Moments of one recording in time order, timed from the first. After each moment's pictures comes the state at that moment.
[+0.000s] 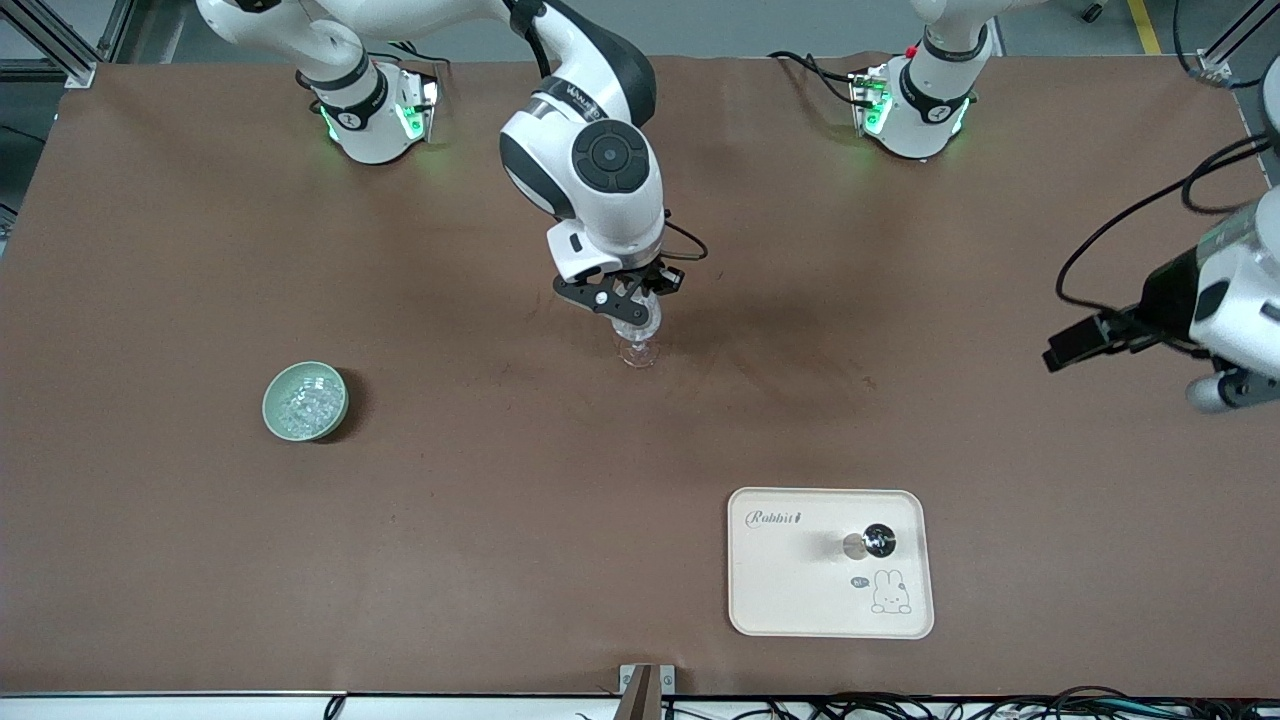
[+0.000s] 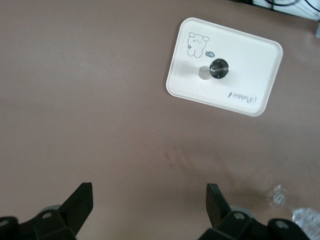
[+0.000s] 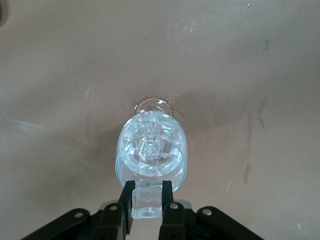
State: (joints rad) left arm 0.26 0.26 -0.46 -1.28 0.07 1.55 -0.35; right arm 0.59 0.54 0.28 -1.43 -0.02 1.90 1.27
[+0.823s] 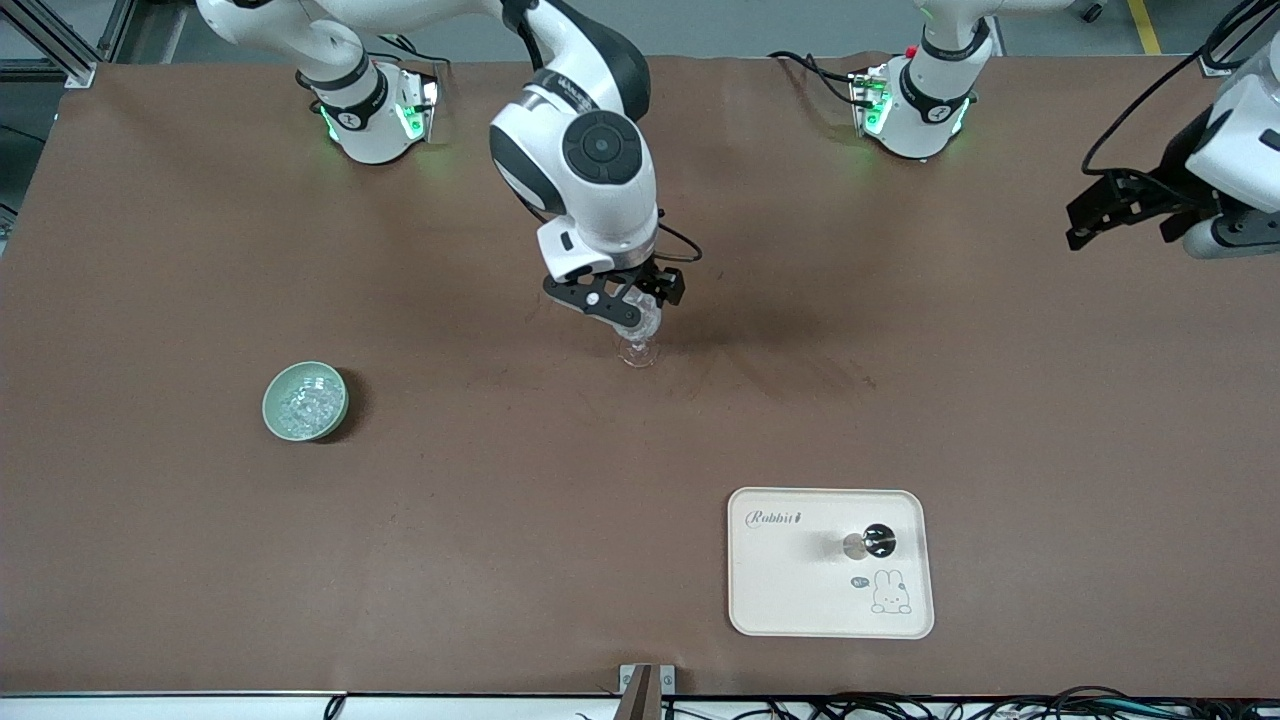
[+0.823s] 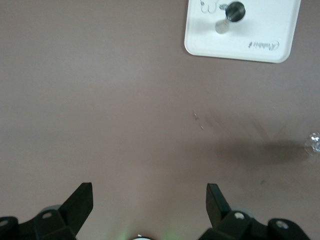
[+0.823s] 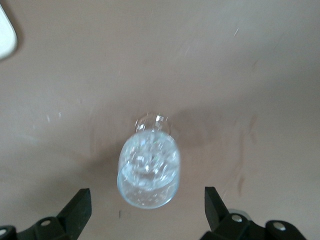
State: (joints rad) left arm -0.03 -0.08 -0.09 -1.61 0.01 1.52 -0.17; right arm 0.58 0.49 0.27 -1.39 -0.08 1.85 1.27
